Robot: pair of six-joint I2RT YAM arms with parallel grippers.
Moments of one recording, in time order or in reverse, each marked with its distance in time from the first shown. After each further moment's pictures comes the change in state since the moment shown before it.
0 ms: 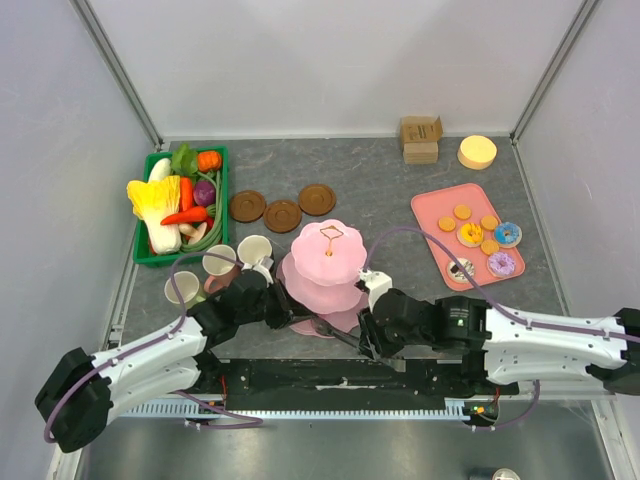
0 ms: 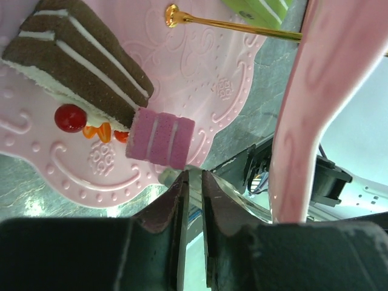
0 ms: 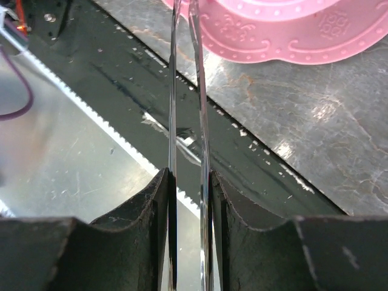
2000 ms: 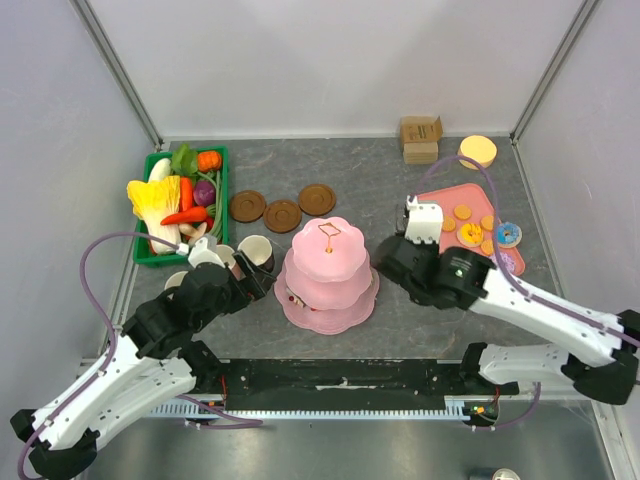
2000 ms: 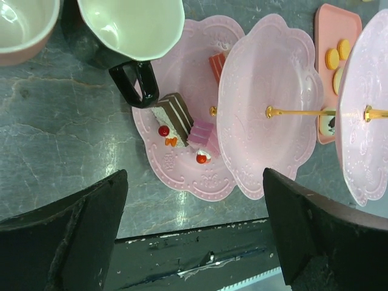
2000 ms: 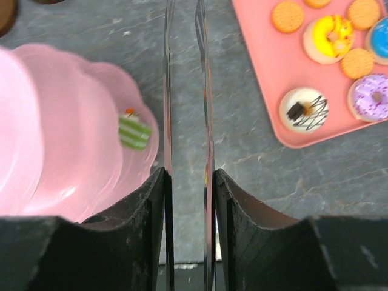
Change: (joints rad) left arm 0.000 -0.331 0.415 -0.768 -0.505 0.185; right arm -0.203 0.171 0.403 -0.453 0.729 0.156
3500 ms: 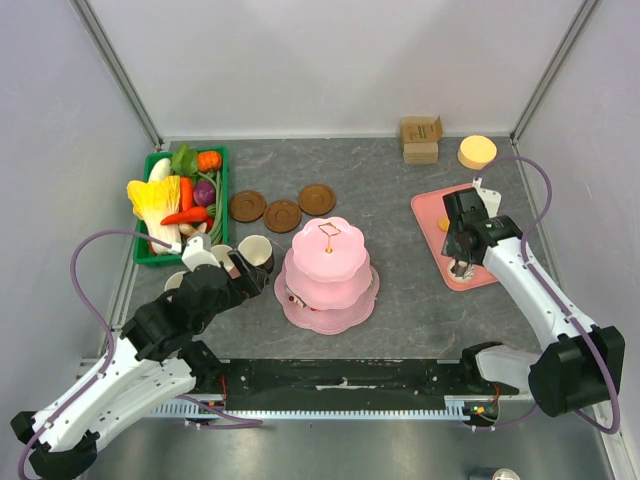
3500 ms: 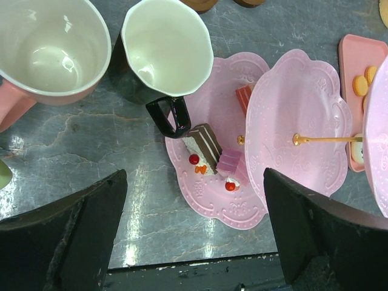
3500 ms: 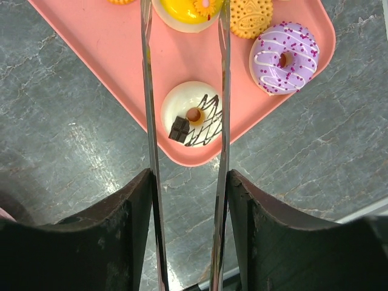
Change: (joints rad) left arm 0.000 -0.017 -0.011 0.006 -0.153 0.097; right arm -0.885 0.101 -0.200 0.260 -0.359 -0.437
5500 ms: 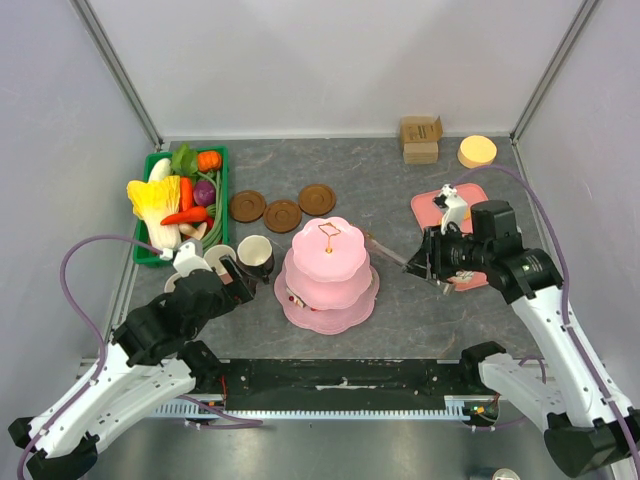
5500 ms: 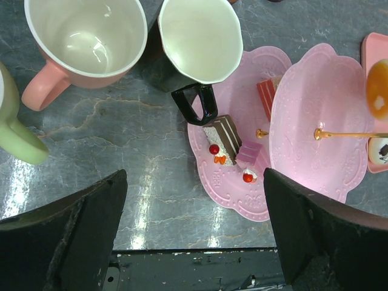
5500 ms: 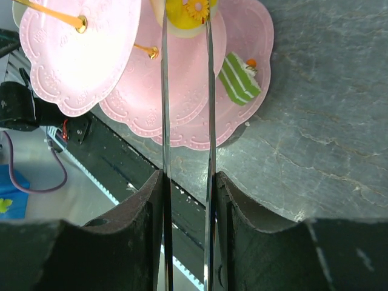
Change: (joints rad) left arm 0.000 -0.040 0.027 -0.132 -0.023 -0.034; right arm 0.019 -0.340 0.006 0.047 -0.996 -0.306
